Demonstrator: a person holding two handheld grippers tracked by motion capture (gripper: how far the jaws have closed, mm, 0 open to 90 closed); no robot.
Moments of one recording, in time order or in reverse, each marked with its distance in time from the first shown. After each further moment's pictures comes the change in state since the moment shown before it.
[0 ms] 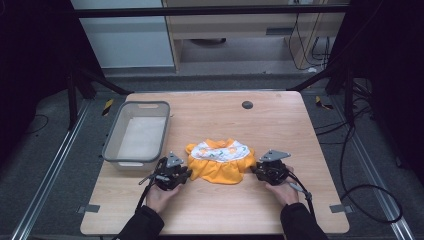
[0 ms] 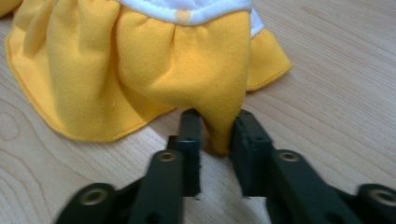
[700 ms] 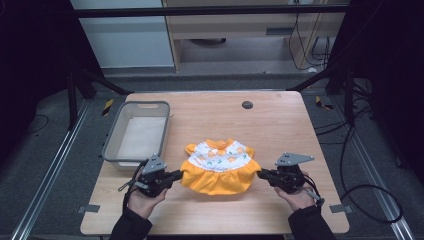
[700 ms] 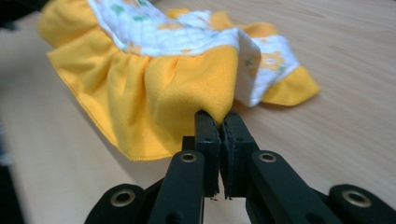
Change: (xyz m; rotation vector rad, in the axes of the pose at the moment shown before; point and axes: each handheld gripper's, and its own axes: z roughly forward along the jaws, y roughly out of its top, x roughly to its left) left arm -0.009 0.001 -0.087 -0.109 -0.123 0.016; right arm 0.012 0.011 -0.077 -0.093 0.182 0.052
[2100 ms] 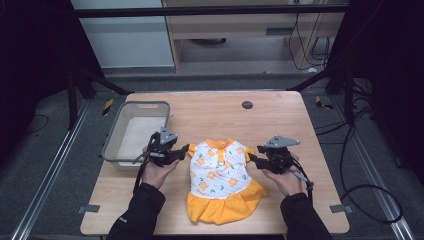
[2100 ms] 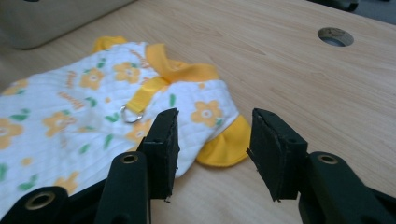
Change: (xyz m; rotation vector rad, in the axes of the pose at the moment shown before) left arm 0.047 0.059 0.066 -0.008 0.289 0.022; right arm -0.021 0.036 0.042 -0.035 -0.188 -0.026
